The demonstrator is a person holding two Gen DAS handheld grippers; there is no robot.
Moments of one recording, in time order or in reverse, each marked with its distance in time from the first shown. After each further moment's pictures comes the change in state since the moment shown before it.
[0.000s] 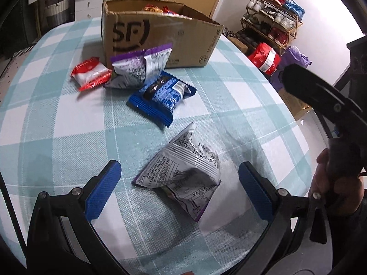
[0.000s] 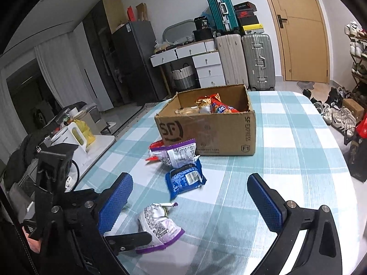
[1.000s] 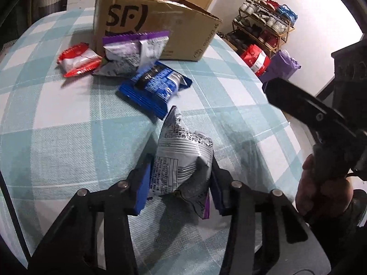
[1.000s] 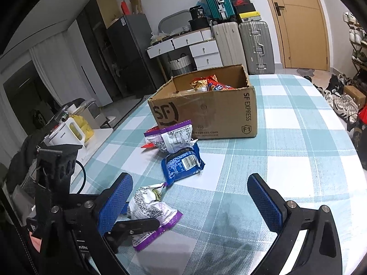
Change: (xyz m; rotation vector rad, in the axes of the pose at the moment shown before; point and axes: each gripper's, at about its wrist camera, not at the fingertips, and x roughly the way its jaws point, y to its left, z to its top) left arm 0.026 0.010 -0.001 -0.023 -0.003 -0.106; right arm 0.019 -0.011 -0.018 0.042 0.063 0.012
